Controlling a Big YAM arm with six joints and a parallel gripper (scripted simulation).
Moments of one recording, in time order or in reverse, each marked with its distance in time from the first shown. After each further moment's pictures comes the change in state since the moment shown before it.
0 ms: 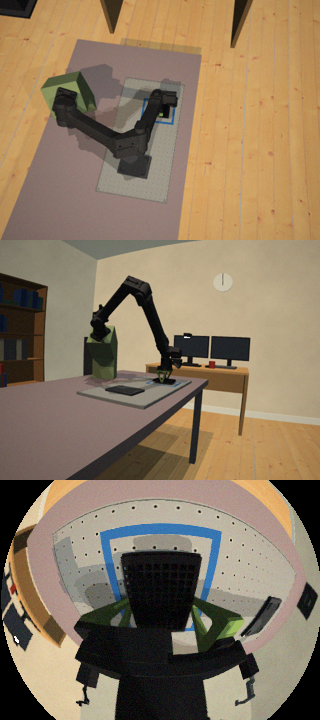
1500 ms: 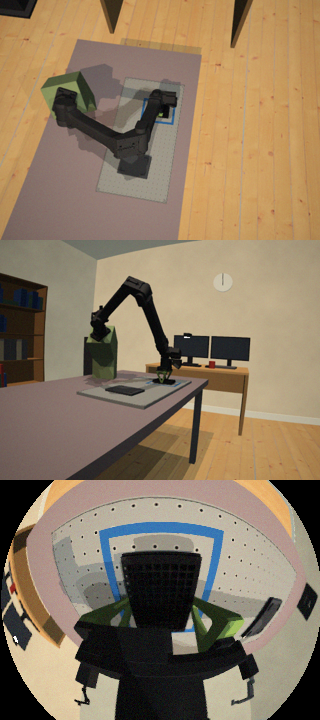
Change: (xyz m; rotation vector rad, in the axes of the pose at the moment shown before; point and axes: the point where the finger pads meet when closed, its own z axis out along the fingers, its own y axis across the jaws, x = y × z) arm 0.001 0.001 0.004 0.000 -0.004 -0.004
